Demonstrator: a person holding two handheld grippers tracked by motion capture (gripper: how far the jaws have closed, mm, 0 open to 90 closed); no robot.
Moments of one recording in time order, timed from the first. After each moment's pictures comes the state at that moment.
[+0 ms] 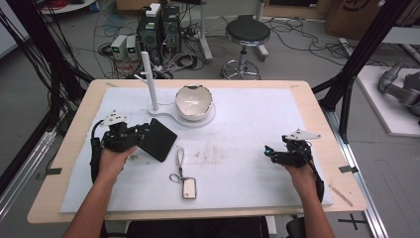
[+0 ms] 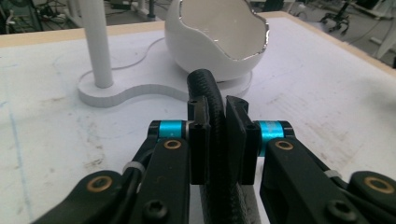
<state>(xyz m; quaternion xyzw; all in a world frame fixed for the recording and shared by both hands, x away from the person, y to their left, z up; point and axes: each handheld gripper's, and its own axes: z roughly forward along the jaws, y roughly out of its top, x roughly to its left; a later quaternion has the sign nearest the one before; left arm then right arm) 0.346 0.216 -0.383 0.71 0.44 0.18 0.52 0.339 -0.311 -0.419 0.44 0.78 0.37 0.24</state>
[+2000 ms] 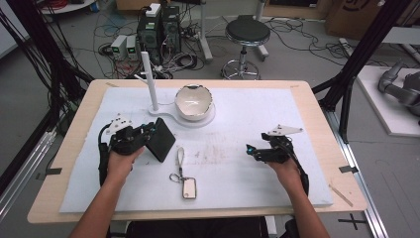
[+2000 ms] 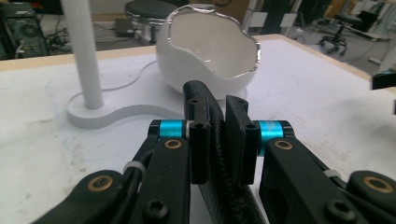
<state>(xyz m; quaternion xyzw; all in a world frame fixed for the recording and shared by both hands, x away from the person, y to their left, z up) 0.341 0.198 -0.394 0.69 0.42 0.21 0.55 0.354 -0.266 -0.418 0.40 0.80 0.41 0.18</state>
